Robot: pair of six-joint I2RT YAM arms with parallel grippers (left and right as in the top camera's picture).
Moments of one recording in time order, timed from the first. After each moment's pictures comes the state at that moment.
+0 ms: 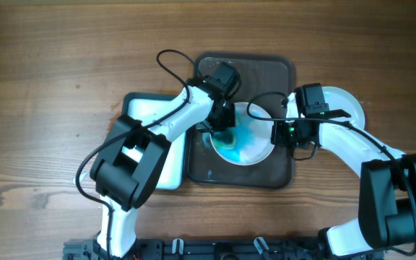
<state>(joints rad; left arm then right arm) -0.61 2.08 1.44 -0.74 0.19 -0.59 0.15 1.68 0.82 -0.46 -0.31 0.31</state>
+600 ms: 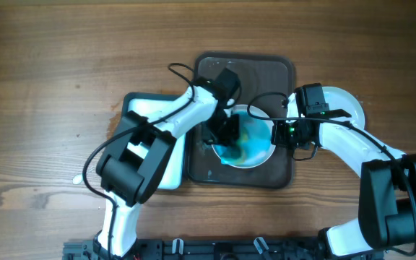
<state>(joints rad) -0.61 2.12 1.47 -0.91 0.37 -0.58 0.15 1.68 0.82 -0.48 -0.31 0.32</state>
